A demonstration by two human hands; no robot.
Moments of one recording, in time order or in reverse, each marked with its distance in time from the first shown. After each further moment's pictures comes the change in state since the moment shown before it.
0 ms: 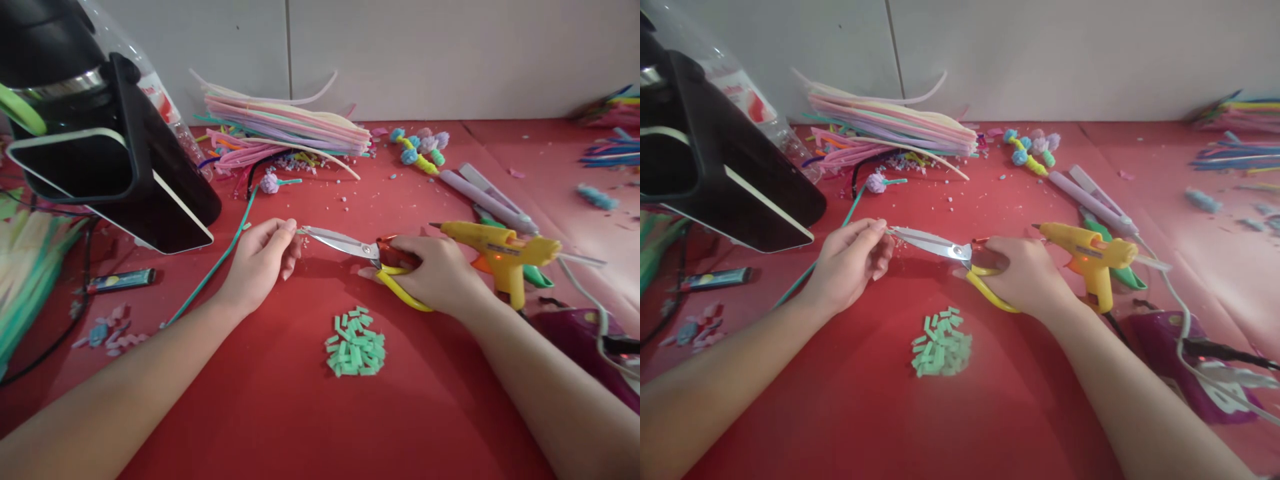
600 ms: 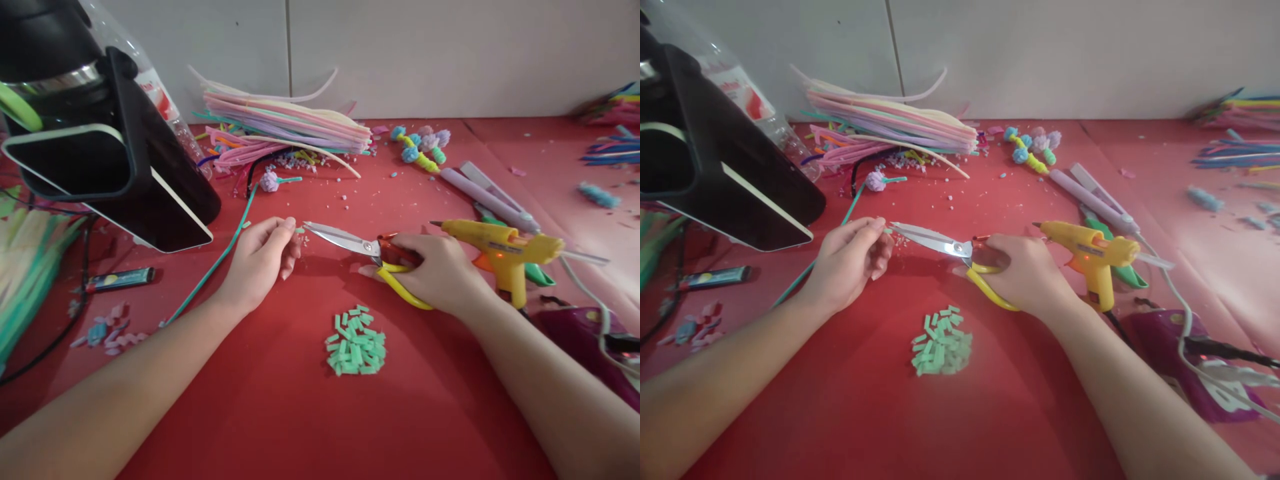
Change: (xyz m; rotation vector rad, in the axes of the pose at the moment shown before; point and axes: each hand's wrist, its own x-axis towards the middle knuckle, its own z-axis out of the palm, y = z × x) left_hand 0.000 0.001 0.001 -0.016 0.019 -0.015; right_hand -0.001 -0.001 0.000 -0.006 0.034 0.006
